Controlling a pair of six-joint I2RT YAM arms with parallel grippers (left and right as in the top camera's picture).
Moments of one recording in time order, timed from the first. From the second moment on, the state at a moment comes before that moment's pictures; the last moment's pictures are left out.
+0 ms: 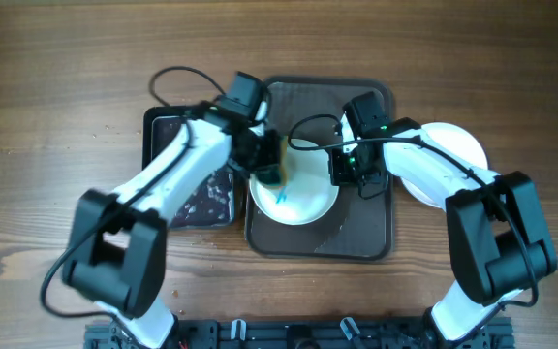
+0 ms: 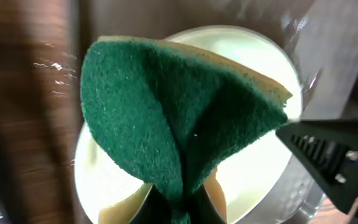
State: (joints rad) left arm -0.45 1.82 1.27 -0.77 0.30 -0.52; right arm 0.36 1.85 1.08 -0.63 -0.25 0.32
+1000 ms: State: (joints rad) left arm -0.57 1.99 1.32 -0.87 -0.02 -0.73; right arm 0.37 1.85 1.08 -0.64 -0.23 0.40
